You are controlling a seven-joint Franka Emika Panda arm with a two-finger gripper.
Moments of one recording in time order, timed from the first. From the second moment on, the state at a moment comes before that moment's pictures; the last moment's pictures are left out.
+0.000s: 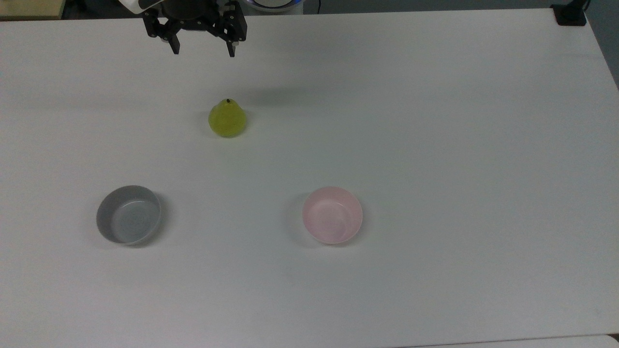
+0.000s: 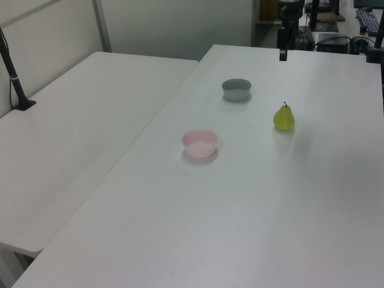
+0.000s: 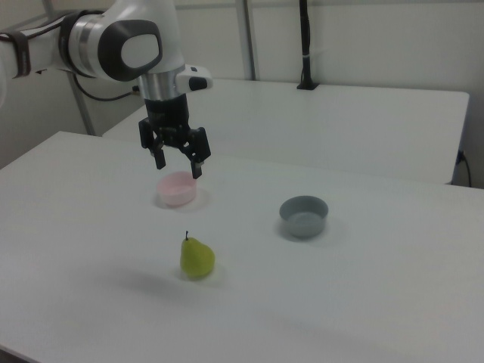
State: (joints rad) arm -0.04 0.06 -0.07 -1.68 0.00 1.70 -0.10
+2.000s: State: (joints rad) arm 0.01 0.19 -0.05 -2.06 -0.22 2.16 -0.23
